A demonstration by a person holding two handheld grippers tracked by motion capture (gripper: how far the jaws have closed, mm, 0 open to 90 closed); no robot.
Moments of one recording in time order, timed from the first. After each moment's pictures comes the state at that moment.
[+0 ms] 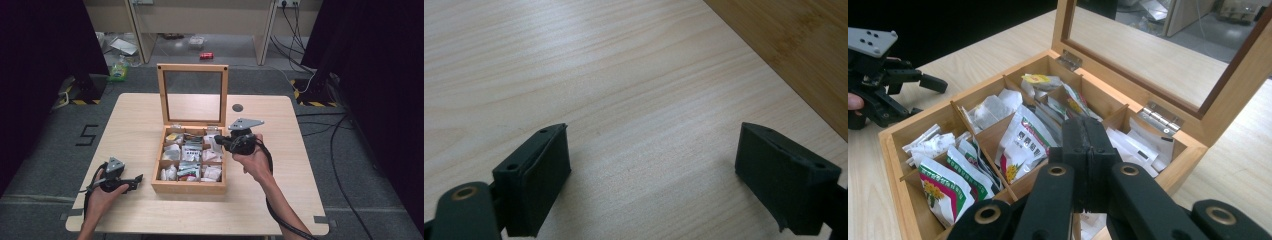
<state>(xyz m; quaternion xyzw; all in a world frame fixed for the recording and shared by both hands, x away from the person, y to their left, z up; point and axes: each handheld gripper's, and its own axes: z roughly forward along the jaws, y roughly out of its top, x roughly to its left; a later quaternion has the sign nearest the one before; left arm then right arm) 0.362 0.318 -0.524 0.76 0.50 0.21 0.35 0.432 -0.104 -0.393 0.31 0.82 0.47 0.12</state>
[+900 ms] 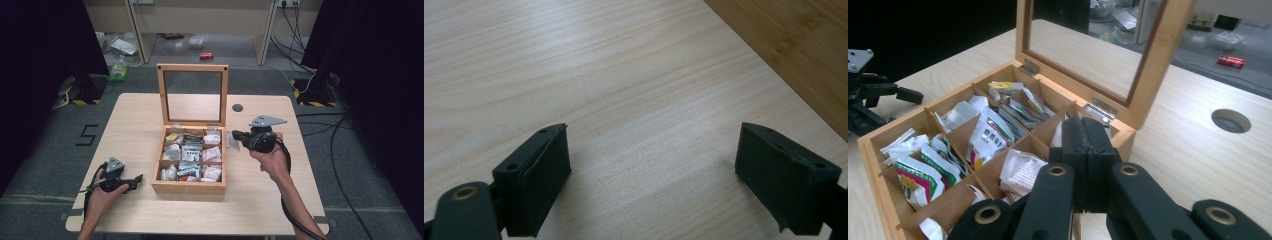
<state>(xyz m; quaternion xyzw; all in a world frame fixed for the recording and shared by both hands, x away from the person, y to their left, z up) 0.362 0.318 -0.525 0.76 0.50 0.21 0.35 0.430 -0.152 -0.379 0.34 0.80 0.48 0.15</state>
